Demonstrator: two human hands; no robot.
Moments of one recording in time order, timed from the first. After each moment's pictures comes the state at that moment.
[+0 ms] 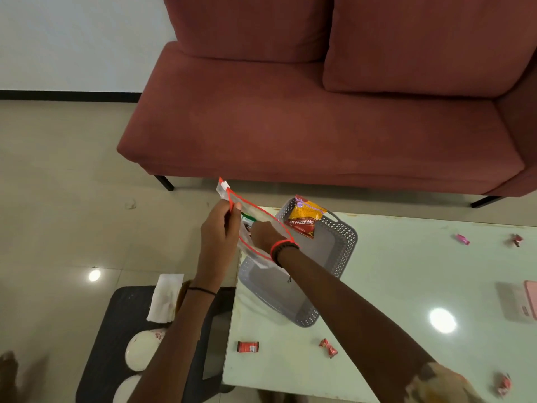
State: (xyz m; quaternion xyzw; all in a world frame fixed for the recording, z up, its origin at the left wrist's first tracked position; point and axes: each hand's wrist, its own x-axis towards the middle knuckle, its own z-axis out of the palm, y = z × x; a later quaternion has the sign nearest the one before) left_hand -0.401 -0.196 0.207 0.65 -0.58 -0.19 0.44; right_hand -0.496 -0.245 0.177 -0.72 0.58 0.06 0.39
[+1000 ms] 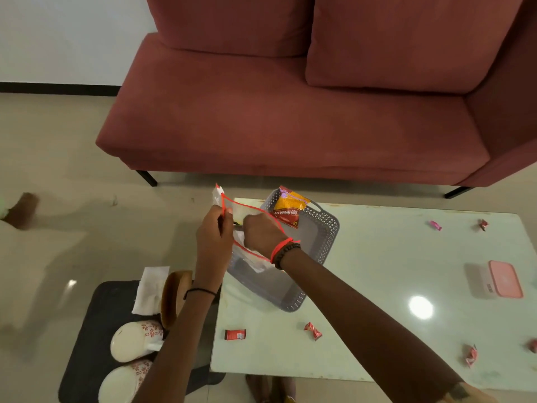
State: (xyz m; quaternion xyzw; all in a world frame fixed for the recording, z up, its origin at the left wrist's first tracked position) left_hand -0.422 -0.170 0.196 0.70 -0.53 -0.21 0.42; right_hand -0.522 -0.209 0.214 -0.79 0.54 0.01 0.29
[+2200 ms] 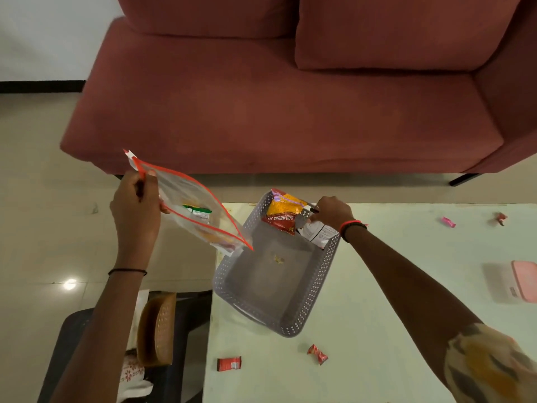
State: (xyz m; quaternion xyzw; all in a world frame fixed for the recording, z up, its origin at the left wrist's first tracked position) left_hand -0.357 -0.264 0.204 0.74 -0.48 -0.17 0.45; right_hand -0.687 -0.344 0.051 -0.65 0.70 0.10 0.26
